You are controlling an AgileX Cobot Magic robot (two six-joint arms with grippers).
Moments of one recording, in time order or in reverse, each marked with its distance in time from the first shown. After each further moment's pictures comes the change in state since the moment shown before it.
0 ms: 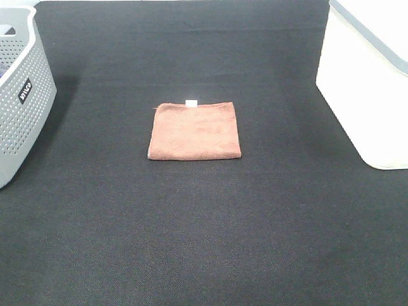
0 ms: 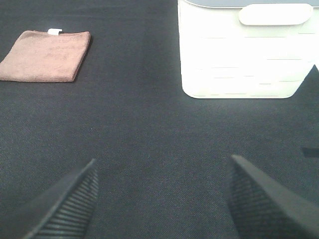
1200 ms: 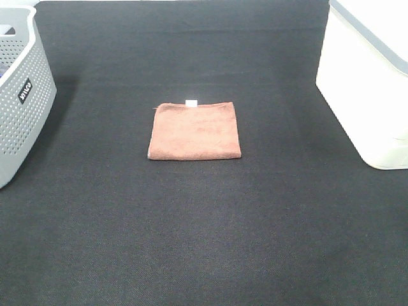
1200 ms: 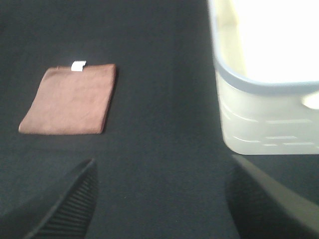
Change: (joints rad) left arm 0.000 0.000 0.000 0.000 0.000 0.000; right arm 0.000 0.868 -0.290 0.211 -0.389 -0.093
